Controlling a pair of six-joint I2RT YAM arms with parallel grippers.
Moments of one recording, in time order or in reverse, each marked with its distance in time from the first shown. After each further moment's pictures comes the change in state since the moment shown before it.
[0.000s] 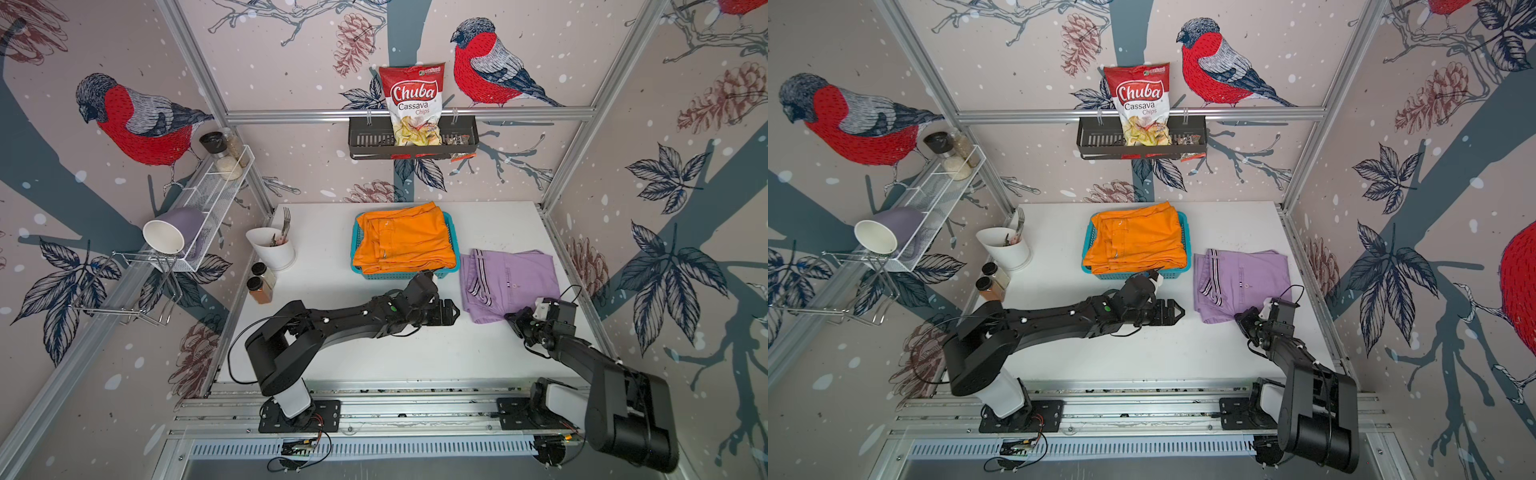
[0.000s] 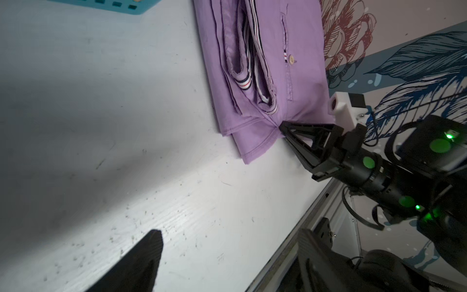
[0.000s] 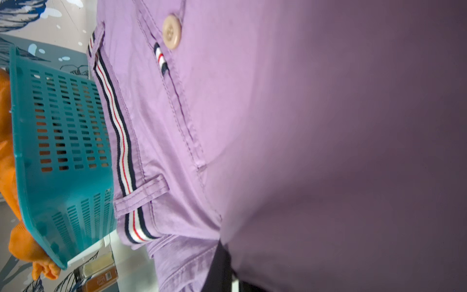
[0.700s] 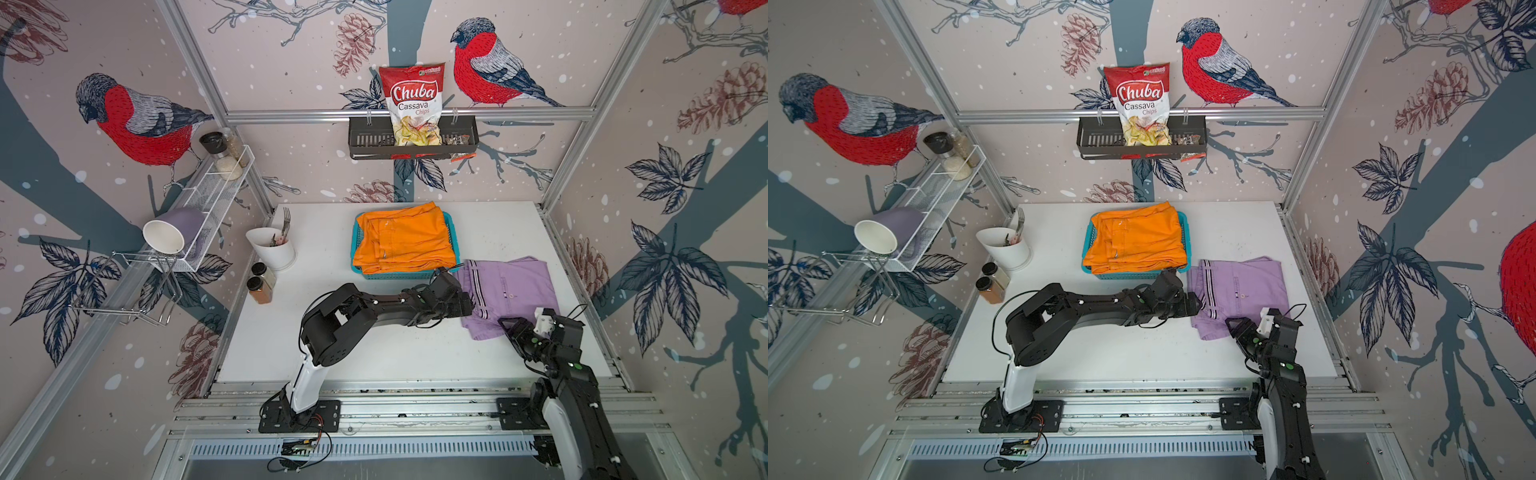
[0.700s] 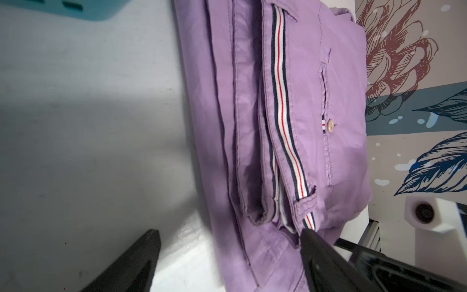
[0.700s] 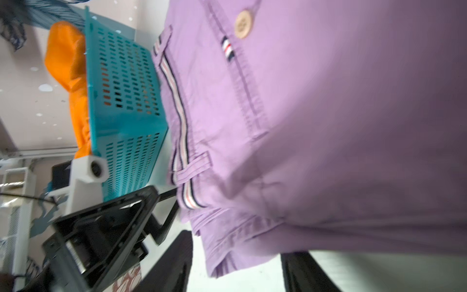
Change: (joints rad) left arm -0.009 0.333 0.246 0.040 -0.098 -0.078; right arm -0.002 -0.571 -0.084 -0.335 -0.141 0.022
